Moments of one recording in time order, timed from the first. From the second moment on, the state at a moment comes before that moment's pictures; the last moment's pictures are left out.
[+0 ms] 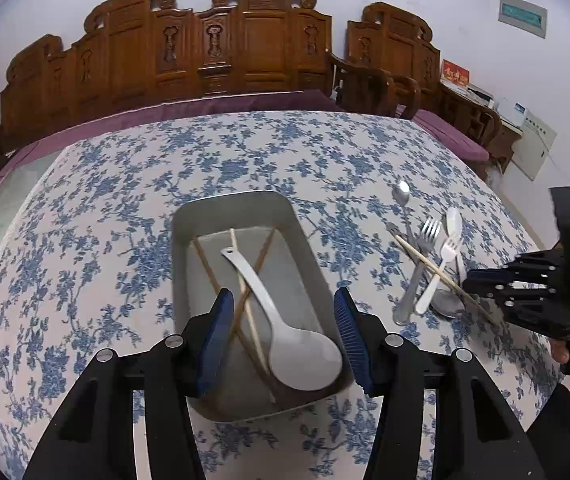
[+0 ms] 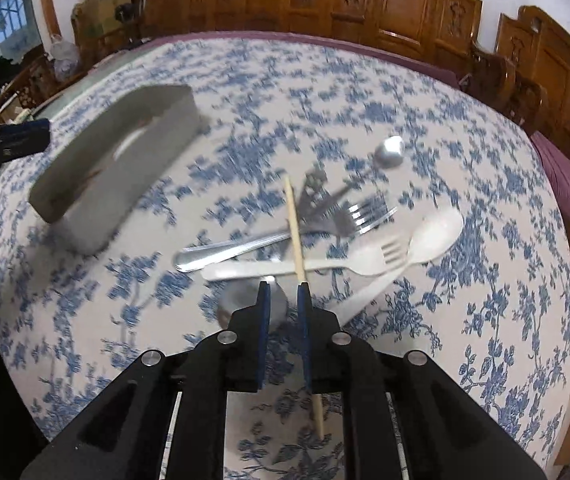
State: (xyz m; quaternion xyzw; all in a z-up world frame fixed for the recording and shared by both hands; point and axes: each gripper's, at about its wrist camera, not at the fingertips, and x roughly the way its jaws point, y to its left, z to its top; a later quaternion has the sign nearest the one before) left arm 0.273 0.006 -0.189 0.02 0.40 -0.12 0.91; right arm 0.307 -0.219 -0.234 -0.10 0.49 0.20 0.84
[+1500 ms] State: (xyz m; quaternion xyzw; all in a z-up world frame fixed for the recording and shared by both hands) left arm 0.284 -0.138 -0.226 0.07 0.45 -0.18 0.87; right arm 0.262 -0.278 -0.196 -0.03 0.46 0.20 0.87
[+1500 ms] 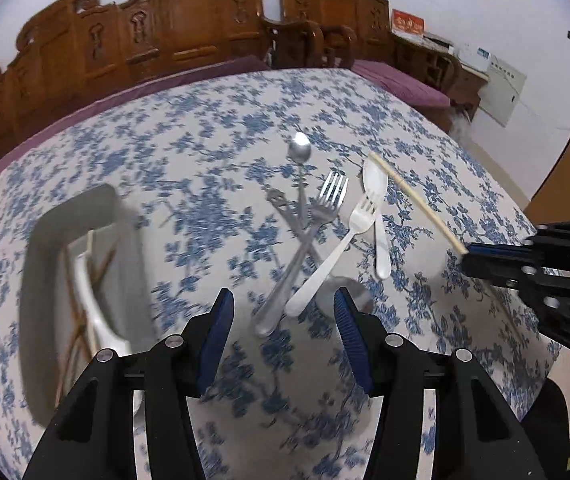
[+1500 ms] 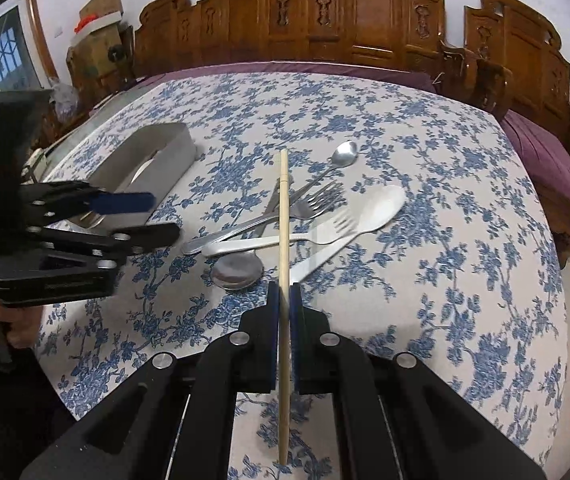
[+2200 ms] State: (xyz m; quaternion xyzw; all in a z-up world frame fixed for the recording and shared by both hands) left arm 0.355 -0.178 -0.272 0.10 0.52 -0.18 0.83; right arm 0.265 -0.312 -0.187 0.01 0.45 0.20 0.87
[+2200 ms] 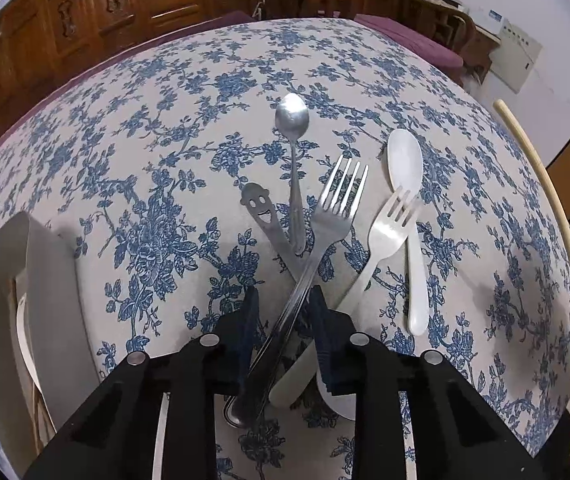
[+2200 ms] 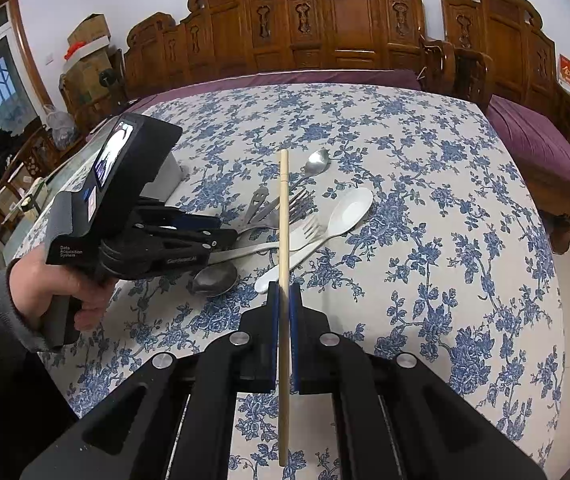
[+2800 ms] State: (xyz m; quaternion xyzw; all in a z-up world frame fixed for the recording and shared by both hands) left arm 0.363 -0.188 -0.277 0.14 0.53 -0.18 0.81; right arm 0.266 -0.309 -0.190 0.01 0.46 0.19 0.87
